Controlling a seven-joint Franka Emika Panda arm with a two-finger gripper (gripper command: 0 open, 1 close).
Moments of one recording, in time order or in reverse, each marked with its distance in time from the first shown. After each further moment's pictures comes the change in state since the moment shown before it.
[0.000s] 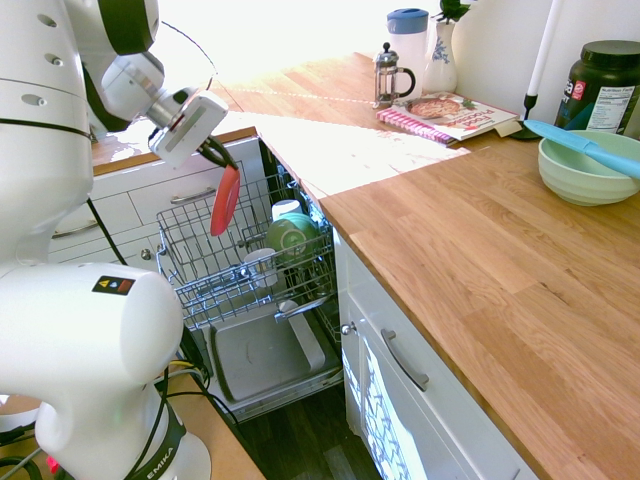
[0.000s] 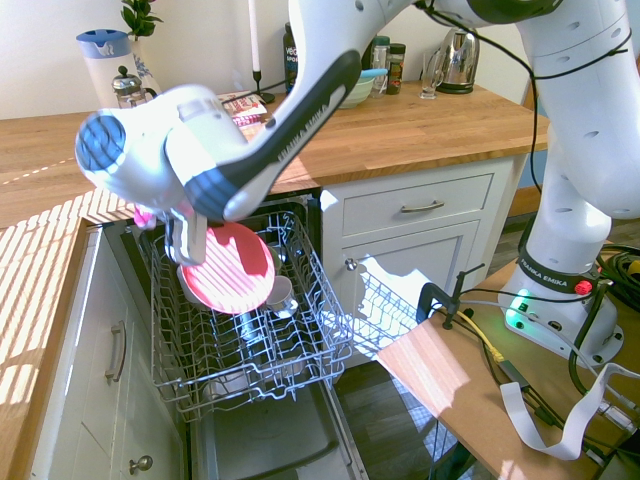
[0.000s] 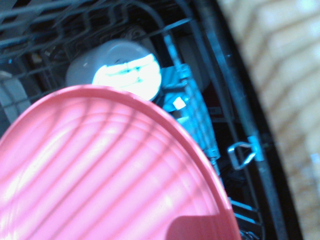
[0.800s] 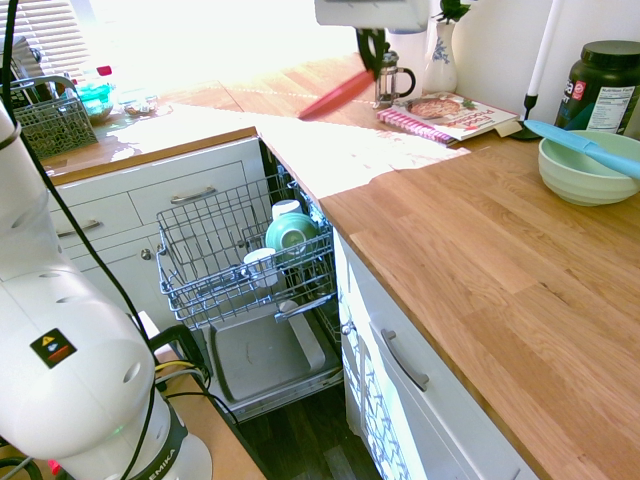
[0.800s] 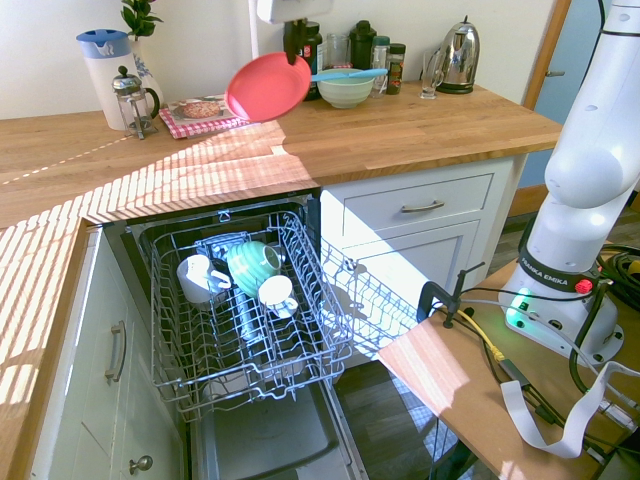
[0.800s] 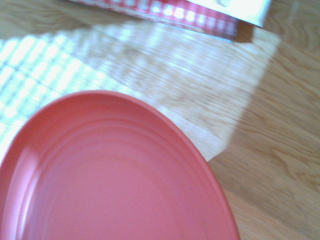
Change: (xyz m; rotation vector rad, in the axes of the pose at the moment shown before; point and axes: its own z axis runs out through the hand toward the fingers) arm 0.213 0.446 0.044 0.456 -0.382 0.690
